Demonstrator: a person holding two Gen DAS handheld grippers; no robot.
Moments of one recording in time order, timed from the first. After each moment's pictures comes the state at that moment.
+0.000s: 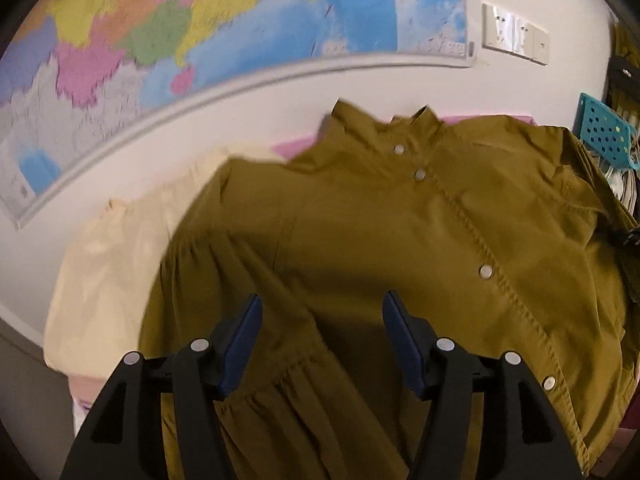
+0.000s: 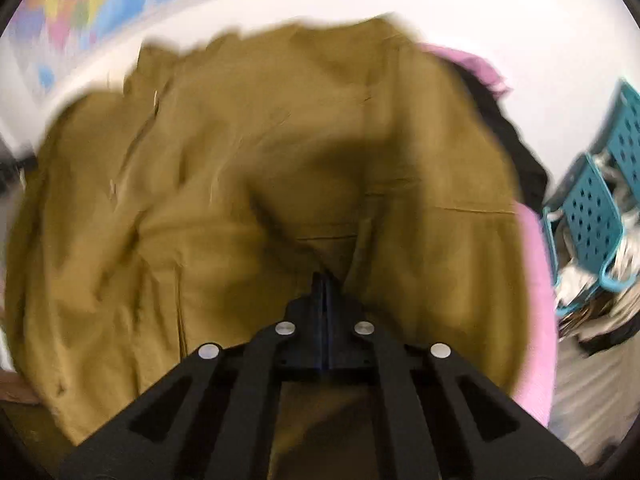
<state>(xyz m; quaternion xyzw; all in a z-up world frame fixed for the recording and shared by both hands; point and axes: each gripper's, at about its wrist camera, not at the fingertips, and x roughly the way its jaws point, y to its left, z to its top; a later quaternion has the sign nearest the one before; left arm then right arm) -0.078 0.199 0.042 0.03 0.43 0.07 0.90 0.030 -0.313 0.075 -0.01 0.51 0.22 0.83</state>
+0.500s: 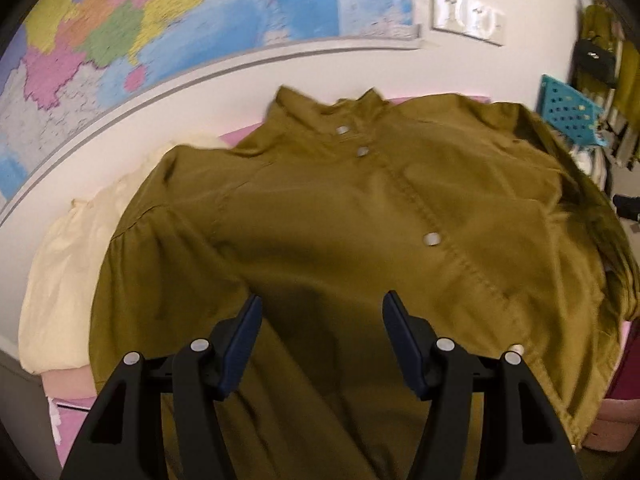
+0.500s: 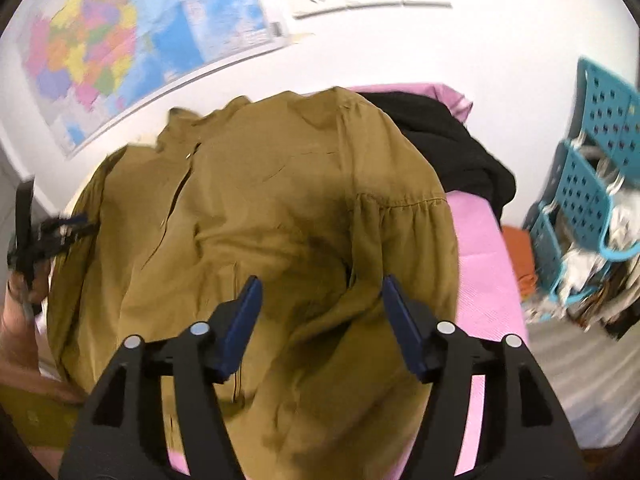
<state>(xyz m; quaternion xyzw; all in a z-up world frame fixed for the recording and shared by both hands) -0.094 0.164 0.034 0.04 0.43 -0.01 0.90 -0.031 -0.336 0.120 -0.01 0.46 0.24 0.86</state>
